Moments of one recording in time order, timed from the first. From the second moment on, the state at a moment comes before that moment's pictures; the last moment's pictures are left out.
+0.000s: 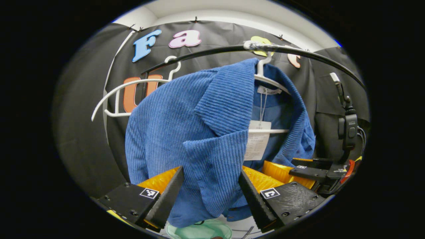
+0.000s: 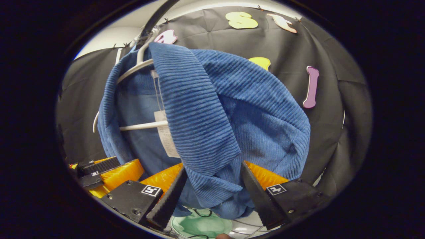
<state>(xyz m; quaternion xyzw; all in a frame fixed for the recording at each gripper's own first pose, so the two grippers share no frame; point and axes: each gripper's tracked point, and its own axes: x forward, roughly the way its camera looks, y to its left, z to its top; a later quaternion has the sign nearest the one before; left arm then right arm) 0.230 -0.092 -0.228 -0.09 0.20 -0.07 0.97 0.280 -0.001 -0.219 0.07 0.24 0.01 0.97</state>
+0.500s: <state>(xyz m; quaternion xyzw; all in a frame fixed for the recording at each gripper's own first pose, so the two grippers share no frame) 0.244 -0.067 -0.233 -0.09 0.20 -0.01 0.97 0.280 -0.045 -0.219 0.13 0.23 -0.04 0.96</state>
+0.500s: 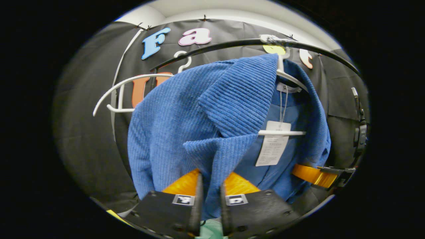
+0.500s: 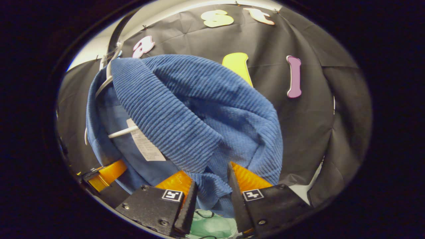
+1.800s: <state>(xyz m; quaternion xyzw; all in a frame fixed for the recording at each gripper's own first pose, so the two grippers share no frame) 0.263 0.049 -0.103 -0.08 0.10 0.08 0.99 0.284 -0.145 -0.066 0.23 0.03 -0.07 0.97</state>
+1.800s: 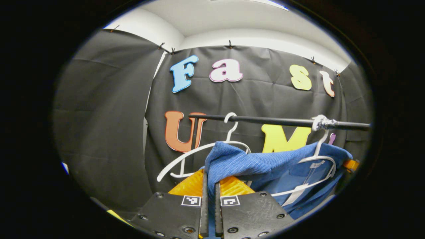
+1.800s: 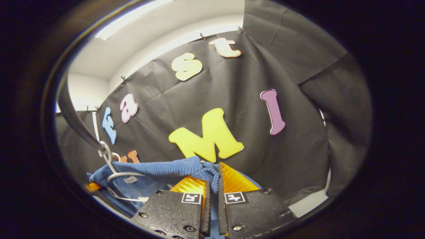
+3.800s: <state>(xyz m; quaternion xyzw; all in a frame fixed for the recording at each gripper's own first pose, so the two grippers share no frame) 0.242 0.041 -0.221 -0.21 0.28 -0.07 0.93 0.343 -0.148 -0.215 0.34 0.23 0.10 0.91</state>
